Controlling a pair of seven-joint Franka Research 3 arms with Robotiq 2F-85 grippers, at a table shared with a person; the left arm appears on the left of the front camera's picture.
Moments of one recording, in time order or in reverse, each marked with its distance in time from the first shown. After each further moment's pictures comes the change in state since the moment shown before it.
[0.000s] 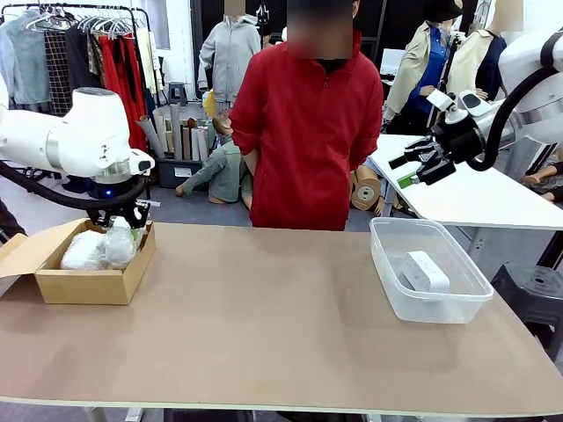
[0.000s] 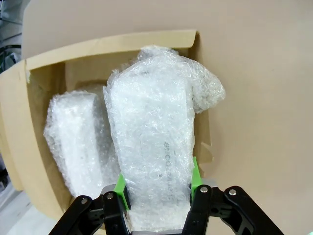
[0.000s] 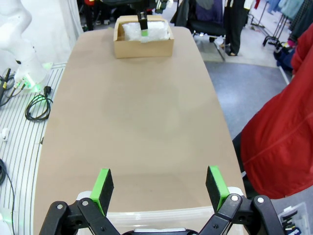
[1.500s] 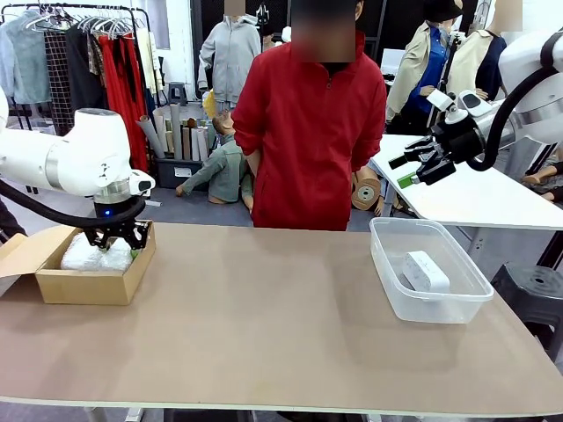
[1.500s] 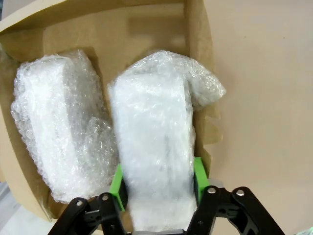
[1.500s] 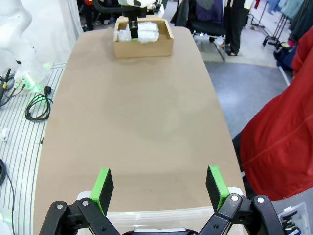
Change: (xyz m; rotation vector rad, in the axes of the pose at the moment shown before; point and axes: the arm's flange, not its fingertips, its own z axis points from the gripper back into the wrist) left arm -0.028 -0.005 -0.027 -0.011 0.068 0.001; right arm 0.000 0.000 0.000 0.000 0.000 0.000
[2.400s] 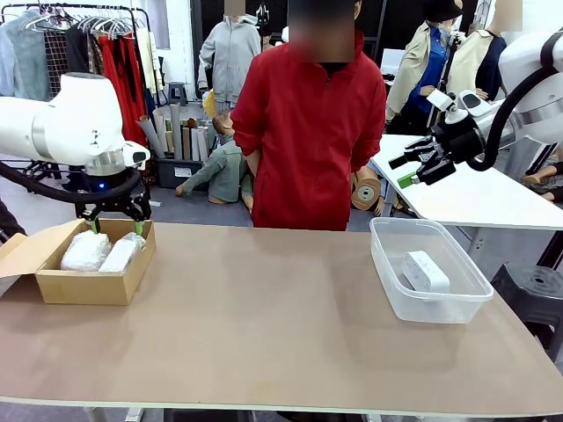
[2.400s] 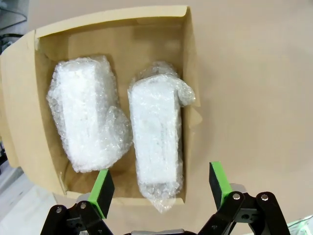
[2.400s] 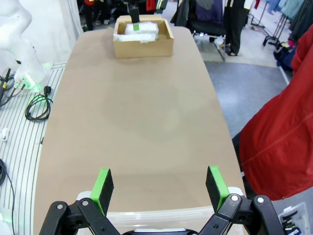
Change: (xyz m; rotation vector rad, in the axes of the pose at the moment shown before) left arm 0.002 0.004 0.066 -0.025 -0.039 0.036; right arm 0.000 0.000 0.000 0.000 0.000 0.000
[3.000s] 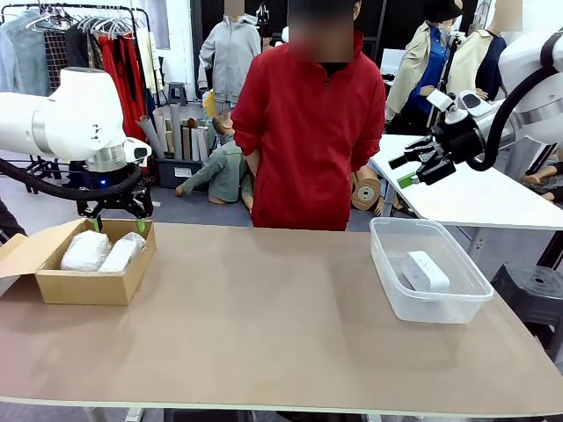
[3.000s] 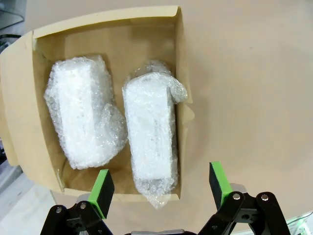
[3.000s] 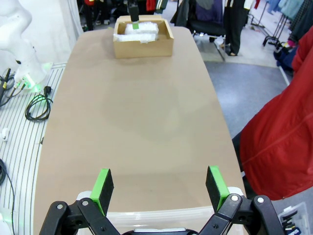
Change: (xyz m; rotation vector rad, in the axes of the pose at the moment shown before) left arm -0.001 -0.004 0.005 -0.010 0.005 -0.004; right arm 0.000 0.000 0.000 0.000 0.000 0.000
